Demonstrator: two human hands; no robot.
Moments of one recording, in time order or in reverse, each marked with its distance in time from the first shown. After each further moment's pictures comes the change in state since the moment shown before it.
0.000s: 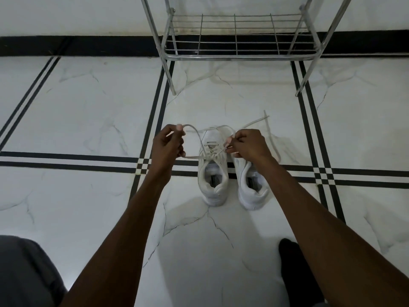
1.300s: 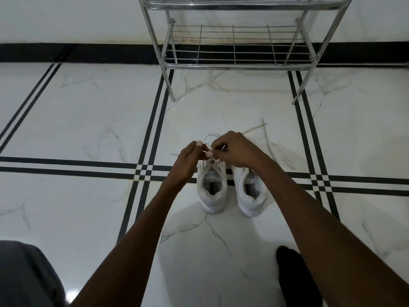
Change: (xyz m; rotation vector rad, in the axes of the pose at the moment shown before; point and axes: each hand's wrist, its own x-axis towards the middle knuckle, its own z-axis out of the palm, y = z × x) left_hand -0.001 -0.019 0.034 0.178 -0.284 -0.034; right_hand -0.008 -0.038 0.005 -0.605 -0.323 -0.406
